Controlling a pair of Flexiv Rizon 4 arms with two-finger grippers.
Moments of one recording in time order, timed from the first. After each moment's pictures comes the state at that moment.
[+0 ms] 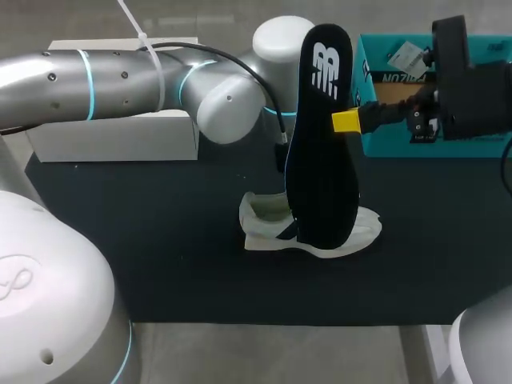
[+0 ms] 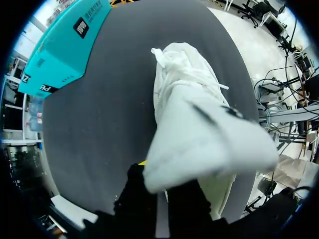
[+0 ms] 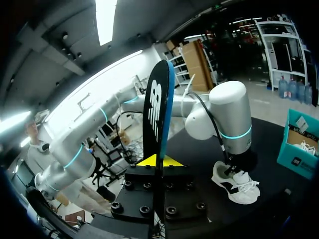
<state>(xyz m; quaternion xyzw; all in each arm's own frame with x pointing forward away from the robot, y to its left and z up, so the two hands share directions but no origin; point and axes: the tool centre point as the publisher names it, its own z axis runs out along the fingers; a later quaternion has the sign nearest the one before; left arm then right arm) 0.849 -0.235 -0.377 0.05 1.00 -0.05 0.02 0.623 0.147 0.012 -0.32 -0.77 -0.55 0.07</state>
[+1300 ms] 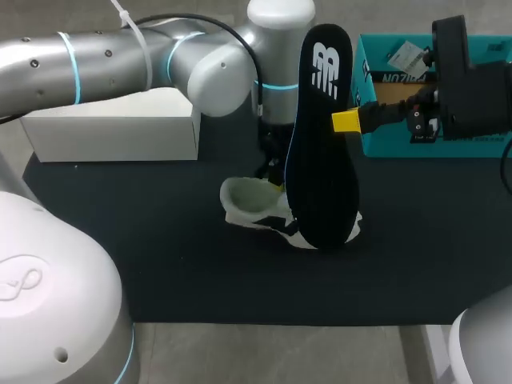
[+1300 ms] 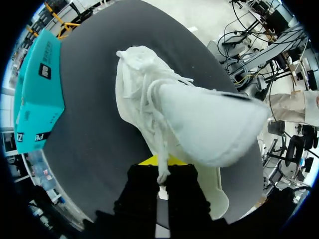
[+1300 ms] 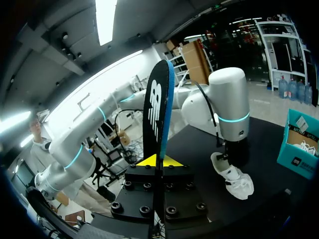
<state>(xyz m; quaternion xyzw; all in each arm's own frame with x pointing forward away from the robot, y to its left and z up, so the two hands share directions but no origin) 0.855 -0.200 -0.343 0.31 0.95 -0.02 -0.02 0.623 0.147 0.012 -0.32 -0.77 -0.55 0.07</state>
